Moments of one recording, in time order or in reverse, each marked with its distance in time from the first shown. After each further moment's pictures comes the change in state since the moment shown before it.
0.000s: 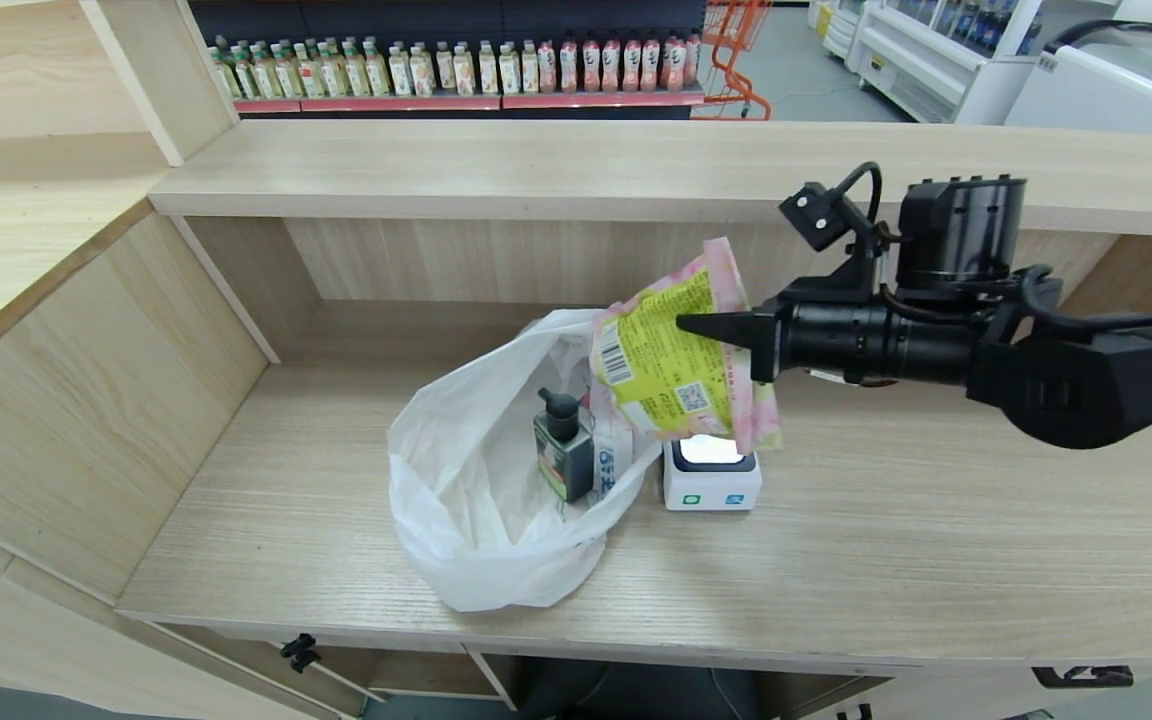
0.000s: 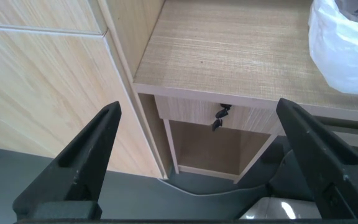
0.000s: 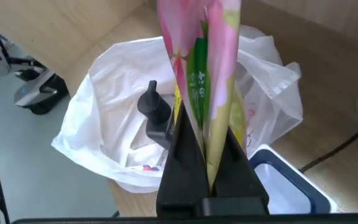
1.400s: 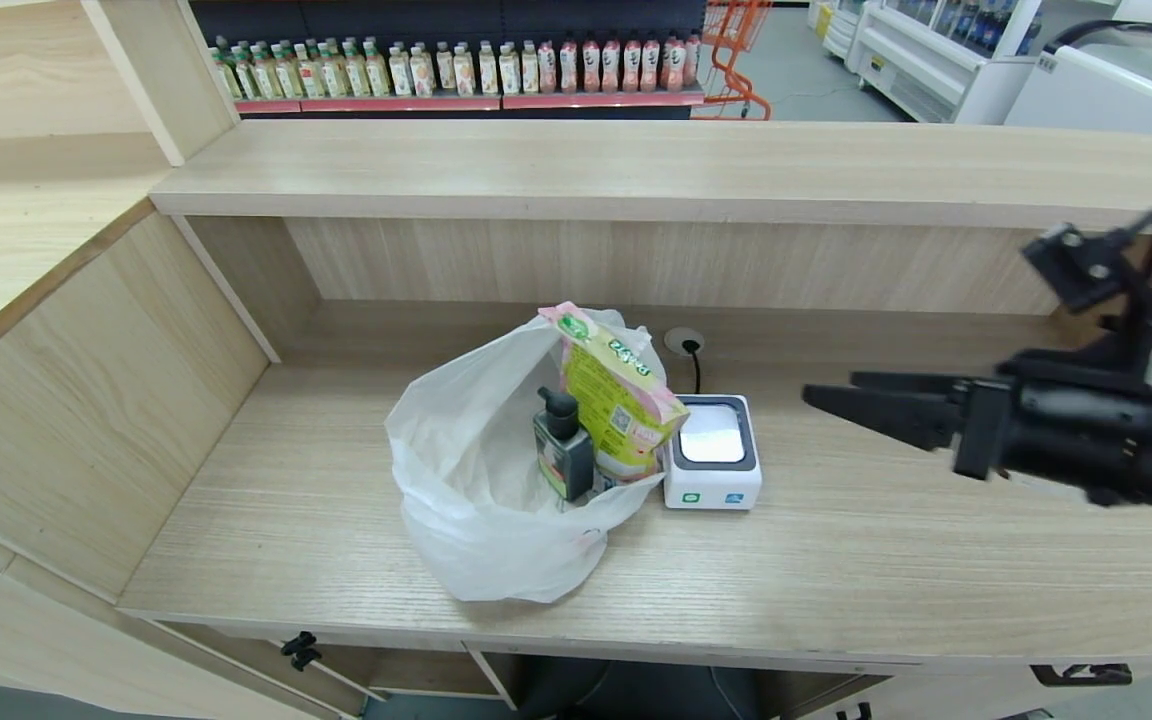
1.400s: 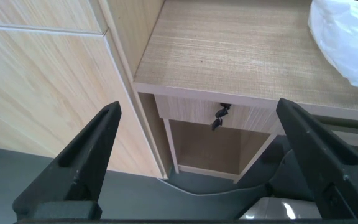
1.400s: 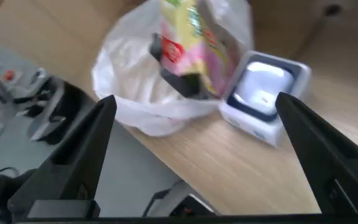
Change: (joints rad) left arm 0.000 0.000 0.000 0.000 0.000 0.000; right arm -0.094 -0.497 0.539 -0.040 -0.116 0.198
